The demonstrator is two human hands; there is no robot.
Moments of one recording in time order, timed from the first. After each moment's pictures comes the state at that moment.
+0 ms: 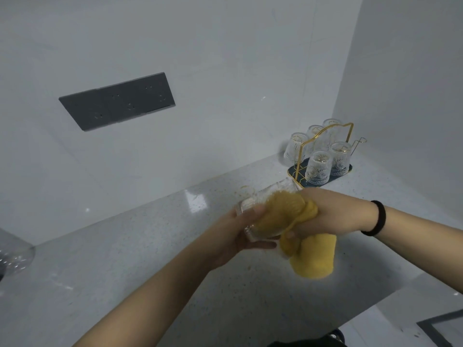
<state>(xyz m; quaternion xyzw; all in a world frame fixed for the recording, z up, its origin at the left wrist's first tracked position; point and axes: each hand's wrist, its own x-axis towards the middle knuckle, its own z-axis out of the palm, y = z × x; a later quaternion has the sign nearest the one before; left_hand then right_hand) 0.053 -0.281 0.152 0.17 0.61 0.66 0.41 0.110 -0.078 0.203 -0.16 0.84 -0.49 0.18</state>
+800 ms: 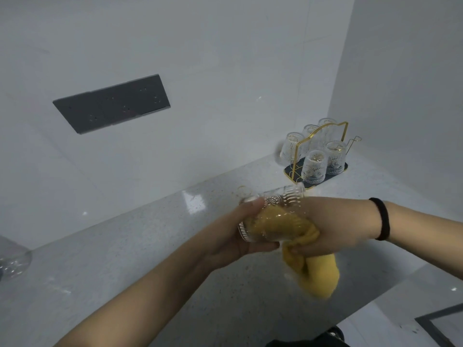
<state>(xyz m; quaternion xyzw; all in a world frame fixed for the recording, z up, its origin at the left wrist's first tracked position) 0.056 -0.274 0.163 0.13 0.53 0.69 0.48 0.121 -0.077 0.210 -0.29 0.90 -0.29 0.13</state>
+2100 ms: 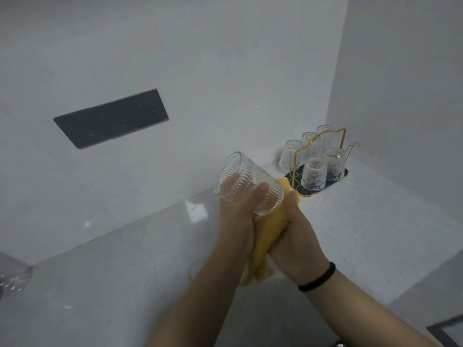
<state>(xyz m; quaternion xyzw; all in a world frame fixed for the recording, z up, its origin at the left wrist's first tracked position) 0.051 -0.219 0.165 0.07 0.50 0.85 0.14 0.107 -0.147 0.163 0.07 0.29 -0.95 -0.04</state>
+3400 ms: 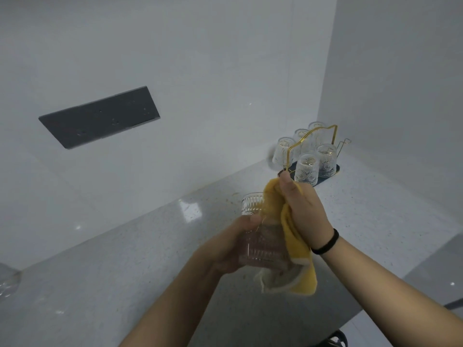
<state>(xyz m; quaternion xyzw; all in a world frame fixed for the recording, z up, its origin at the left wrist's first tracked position) 0.048 -0.255 0.142 0.20 0.50 0.67 0.52 0.099 -0.109 0.174 0.06 0.74 -0.62 -0.25</state>
